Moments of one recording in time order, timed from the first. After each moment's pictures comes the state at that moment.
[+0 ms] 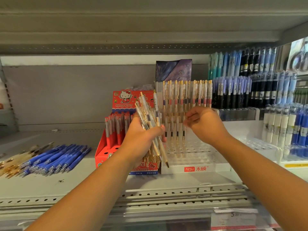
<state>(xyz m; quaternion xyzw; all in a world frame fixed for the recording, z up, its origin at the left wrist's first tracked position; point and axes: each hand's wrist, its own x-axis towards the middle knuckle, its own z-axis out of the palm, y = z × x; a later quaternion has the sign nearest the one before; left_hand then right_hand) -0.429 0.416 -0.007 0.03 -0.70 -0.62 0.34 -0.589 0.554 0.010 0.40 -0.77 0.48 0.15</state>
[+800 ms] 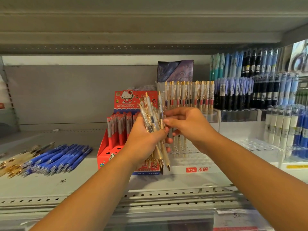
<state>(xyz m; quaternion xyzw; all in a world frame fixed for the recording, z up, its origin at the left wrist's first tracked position) -0.433 0.413 -0.010 -0.04 -0.68 -0.66 0.32 -0.533 0.531 0.021 0.43 -0.64 0.64 -0.06</state>
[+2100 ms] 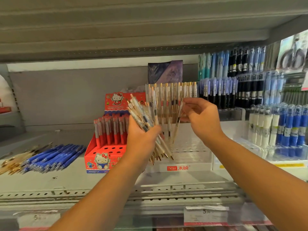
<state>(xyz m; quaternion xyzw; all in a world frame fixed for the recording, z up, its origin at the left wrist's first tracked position) -0.459 0.468 -0.013 0.07 -0.67 -0.57 0.47 -0.595 0.582 0.020 0.39 -0.57 0.72 0.09</state>
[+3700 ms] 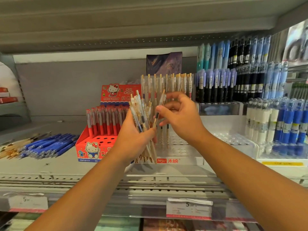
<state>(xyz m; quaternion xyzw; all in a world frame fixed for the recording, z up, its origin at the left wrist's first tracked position) -0.454 0.474 -0.024 0.03 -0.76 -0.51 0.42 -0.575 0.581 0.010 0.51 -0.51 0.69 -0.03</state>
